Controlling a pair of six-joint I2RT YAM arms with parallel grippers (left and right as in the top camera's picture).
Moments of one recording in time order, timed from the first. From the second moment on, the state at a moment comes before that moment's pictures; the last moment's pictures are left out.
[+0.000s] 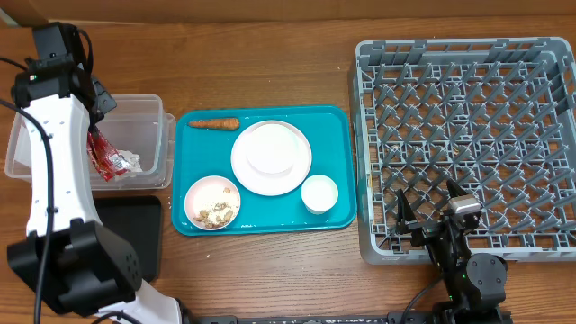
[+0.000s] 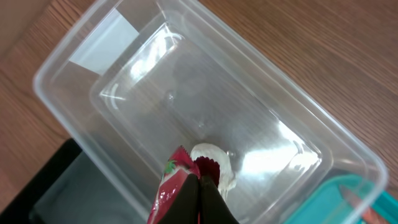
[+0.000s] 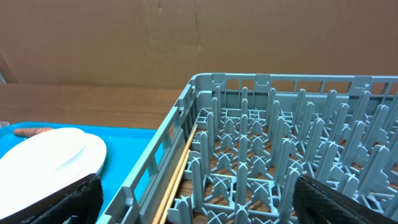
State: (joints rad) left arm 0.29 1.80 1.71 -1.05 -0.34 -0.41; right arm 0.11 0.01 0.05 -0.12 -0.10 0.04
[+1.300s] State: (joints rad) left arm -0.22 1.64 1.70 -1.40 -0.05 -0.41; right arm 0.11 0.01 0.05 -0.12 -0.10 0.04
